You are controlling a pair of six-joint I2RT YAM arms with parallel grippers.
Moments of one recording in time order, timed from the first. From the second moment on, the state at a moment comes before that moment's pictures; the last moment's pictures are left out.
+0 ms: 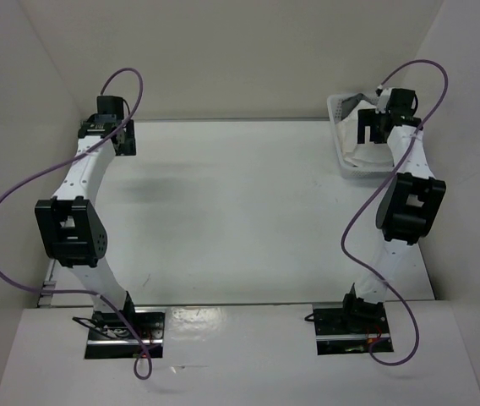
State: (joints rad) left arm 0.05 1.80 1.66 -0.69 -0.47 -0.01; right arm -0.25 2.00 1.82 -0.56 -0.03 -0.22
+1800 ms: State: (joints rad) left arm 0.29 1.17 1.13 -0.84 0.12 0.14; right arm 0.21 1.78 1.96 -0.82 -0.88 -0.30
